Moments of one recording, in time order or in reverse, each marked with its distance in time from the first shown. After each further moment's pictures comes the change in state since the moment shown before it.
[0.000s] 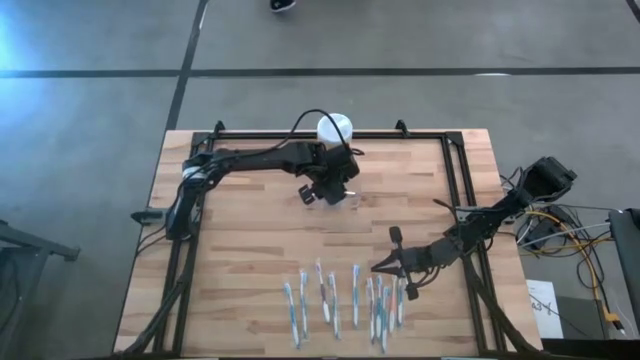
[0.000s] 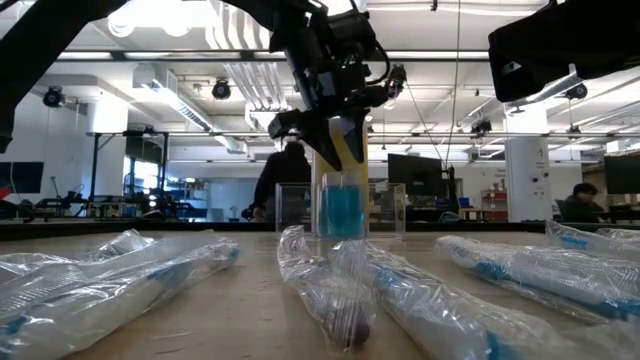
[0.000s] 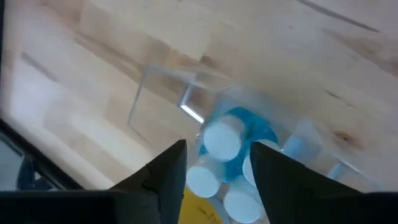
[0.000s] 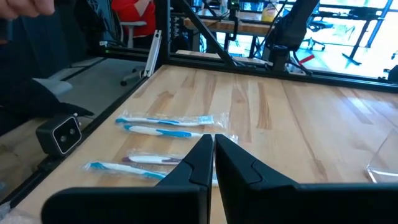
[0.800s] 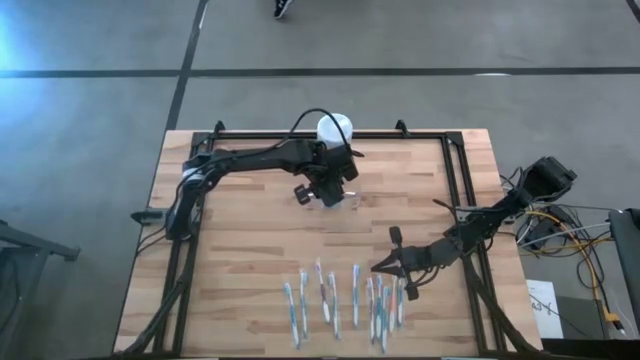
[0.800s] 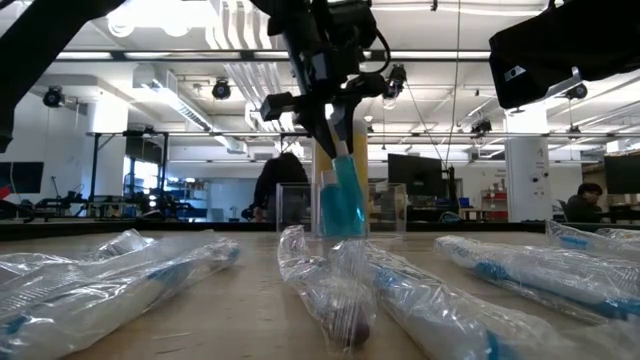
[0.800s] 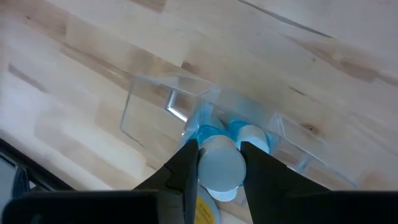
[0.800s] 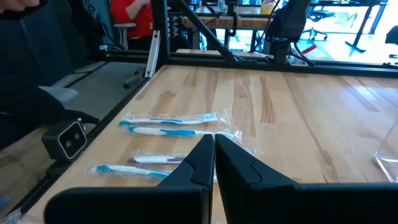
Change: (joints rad) left arm -0.021 -0.001 0.080 -0.147 0.003 0.030; right arm 0.002 0.000 -0.002 -0.006 0.002 0.068
